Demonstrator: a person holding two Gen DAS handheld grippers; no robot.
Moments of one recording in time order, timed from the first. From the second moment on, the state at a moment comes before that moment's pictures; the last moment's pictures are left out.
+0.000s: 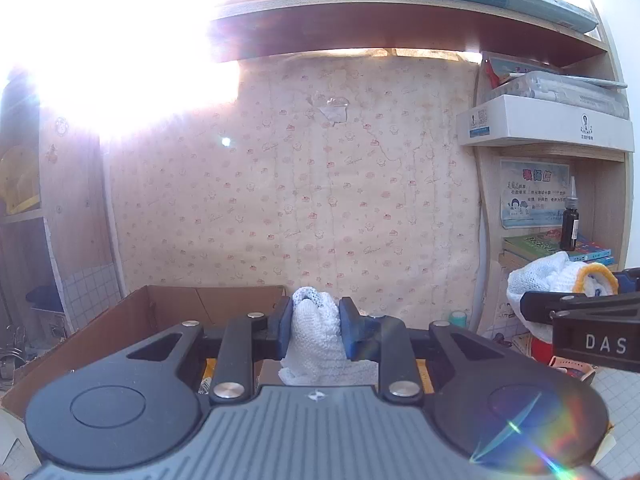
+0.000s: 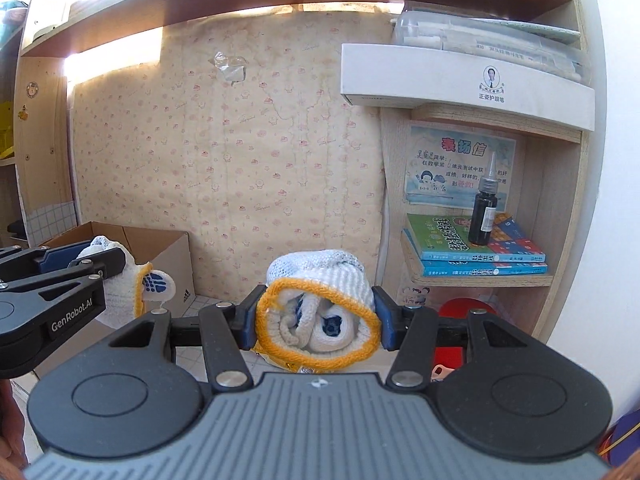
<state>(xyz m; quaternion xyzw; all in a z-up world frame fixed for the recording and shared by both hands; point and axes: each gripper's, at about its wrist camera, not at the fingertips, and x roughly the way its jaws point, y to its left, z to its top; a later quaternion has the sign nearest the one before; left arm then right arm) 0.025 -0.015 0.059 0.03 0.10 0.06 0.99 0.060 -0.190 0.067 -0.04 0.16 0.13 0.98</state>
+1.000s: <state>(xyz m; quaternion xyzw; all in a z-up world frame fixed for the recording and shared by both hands) -0.012 0.081 0.077 -0.01 0.08 0.15 0.99 0.048 -0.098 0.086 -0.07 0.14 0.21 0.97</state>
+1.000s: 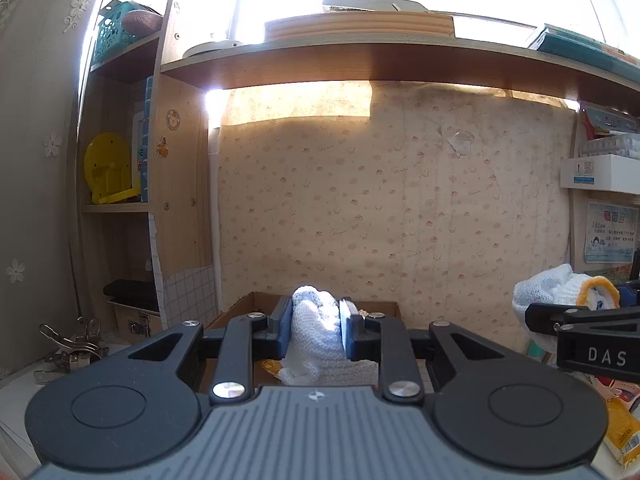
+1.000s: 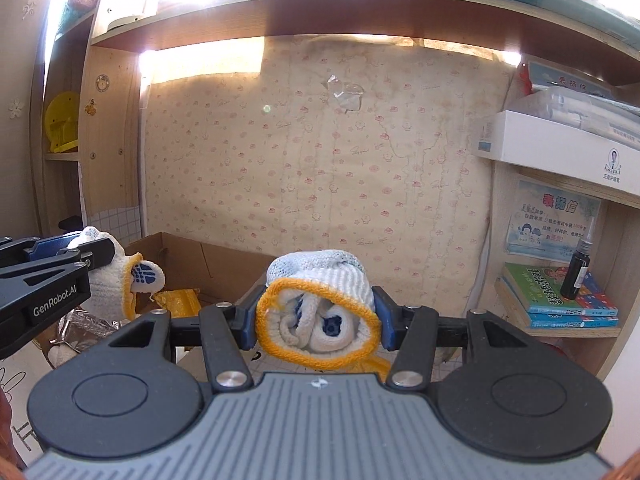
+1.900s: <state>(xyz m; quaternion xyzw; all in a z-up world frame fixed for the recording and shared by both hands) -0.007 0.175 0.055 -0.04 0.11 0.21 0.97 0.062 0.024 0.073 -0.12 0.15 0.30 0.94</state>
